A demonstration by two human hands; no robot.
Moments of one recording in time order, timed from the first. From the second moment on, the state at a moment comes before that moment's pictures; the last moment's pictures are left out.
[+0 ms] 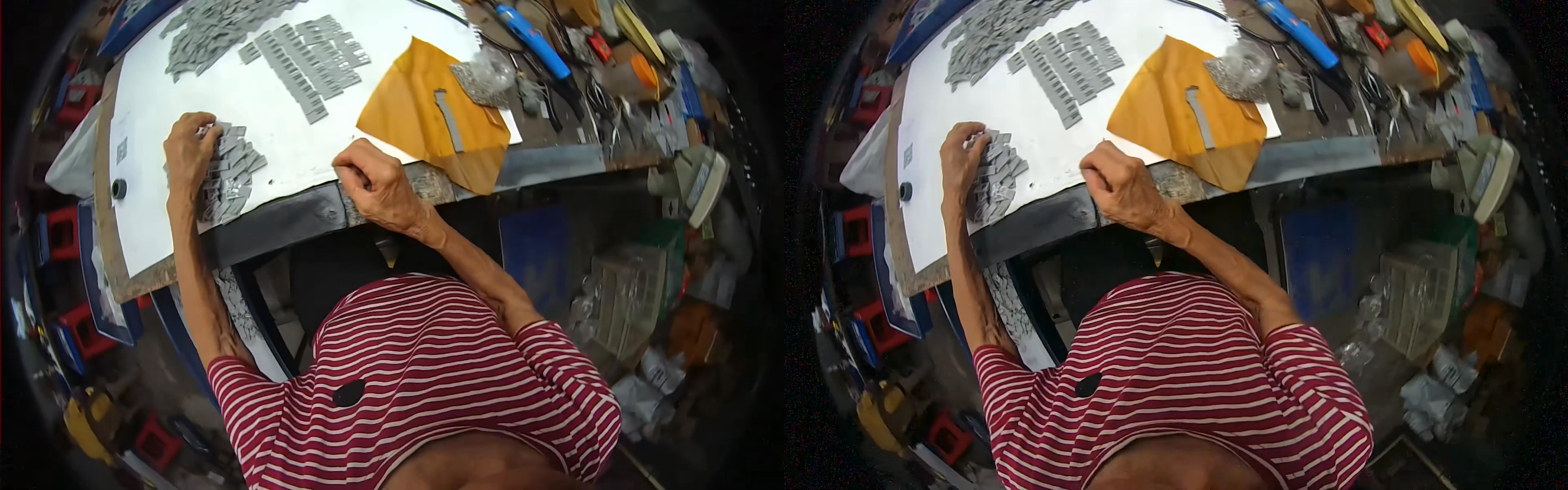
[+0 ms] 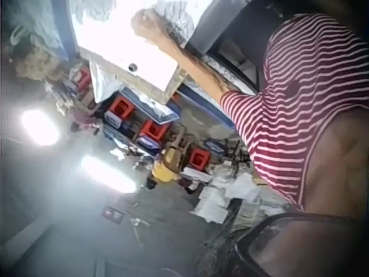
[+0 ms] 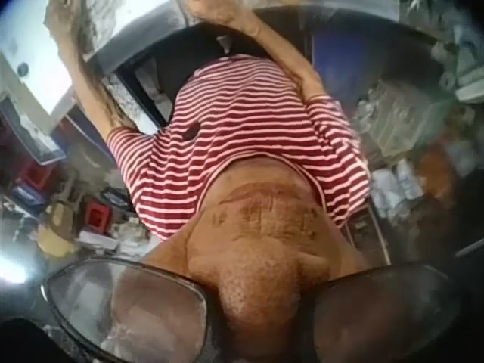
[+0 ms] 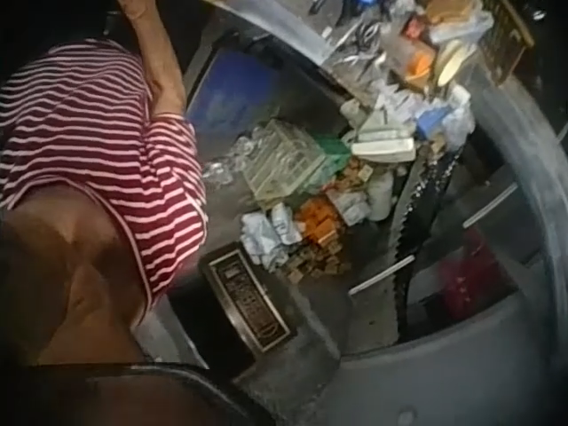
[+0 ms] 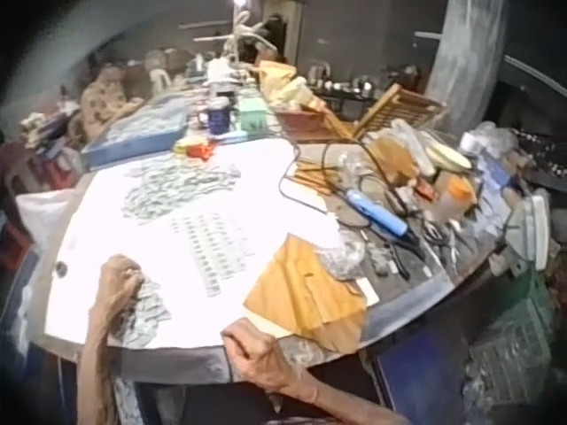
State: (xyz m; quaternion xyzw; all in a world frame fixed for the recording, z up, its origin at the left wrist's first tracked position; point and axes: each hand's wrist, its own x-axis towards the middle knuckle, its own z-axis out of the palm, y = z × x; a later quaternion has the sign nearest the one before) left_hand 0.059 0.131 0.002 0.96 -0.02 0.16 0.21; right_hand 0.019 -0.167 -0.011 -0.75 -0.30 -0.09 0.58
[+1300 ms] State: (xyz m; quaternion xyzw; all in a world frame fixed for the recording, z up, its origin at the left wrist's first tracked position) left_hand -0.018 0.013 0.023 0.73 0.07 0.10 0.67; right_hand 0.129 -0.286 -0.018 -0.90 -0.35 -0.19 0.20
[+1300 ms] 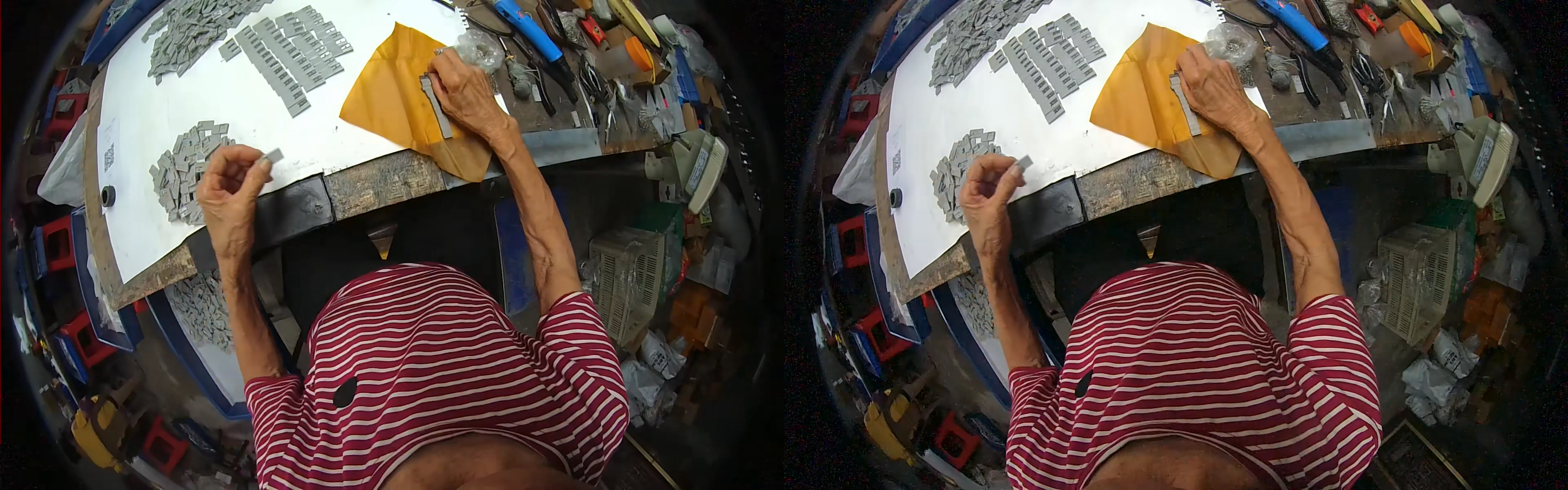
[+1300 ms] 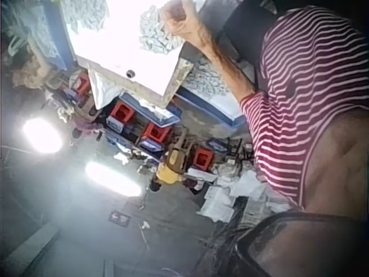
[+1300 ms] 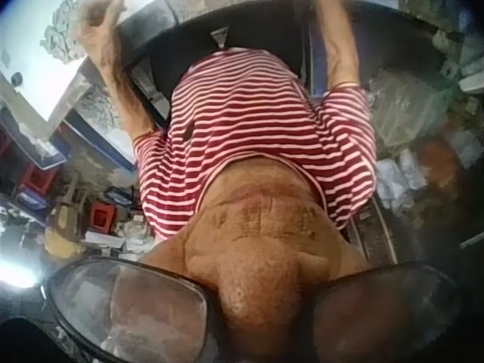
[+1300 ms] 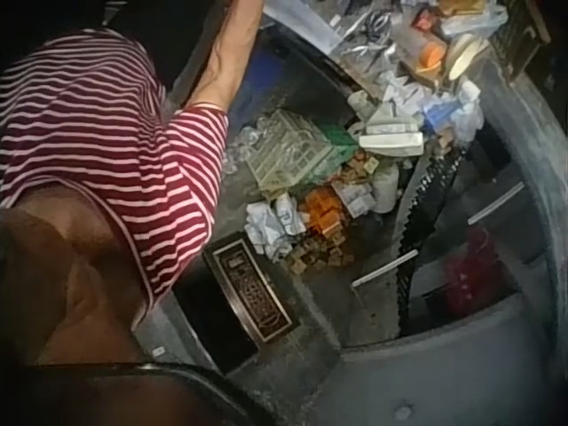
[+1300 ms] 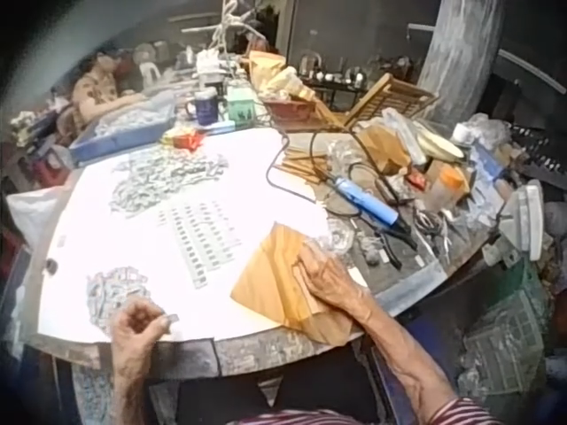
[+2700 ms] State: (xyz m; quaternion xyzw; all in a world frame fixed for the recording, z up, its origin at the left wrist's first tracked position) left_hand 0.023 -0.056 0.001 0.62 0.06 0.01 0.78; right_hand 0.054 -0.210 0.021 -0.80 -0.27 -0.01 0.53
